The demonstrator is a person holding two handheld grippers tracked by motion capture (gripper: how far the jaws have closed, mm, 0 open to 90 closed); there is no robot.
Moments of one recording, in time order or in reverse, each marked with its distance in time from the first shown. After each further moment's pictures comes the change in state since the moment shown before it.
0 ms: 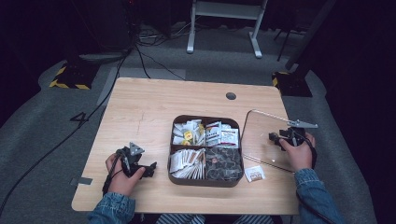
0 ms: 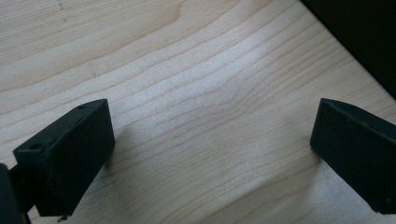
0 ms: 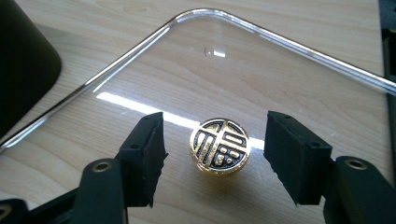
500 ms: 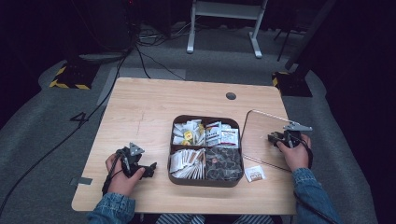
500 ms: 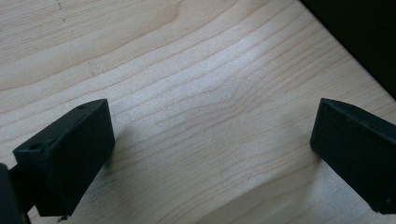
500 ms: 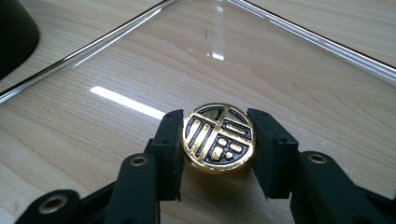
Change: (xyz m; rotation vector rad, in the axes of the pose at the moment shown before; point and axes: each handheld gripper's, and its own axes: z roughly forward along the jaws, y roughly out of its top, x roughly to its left) left arm 0.000 0.000 0.000 -0.002 -0.003 0.002; right arm -0.002 -0.014 0.018 0.000 -0.006 -0.065
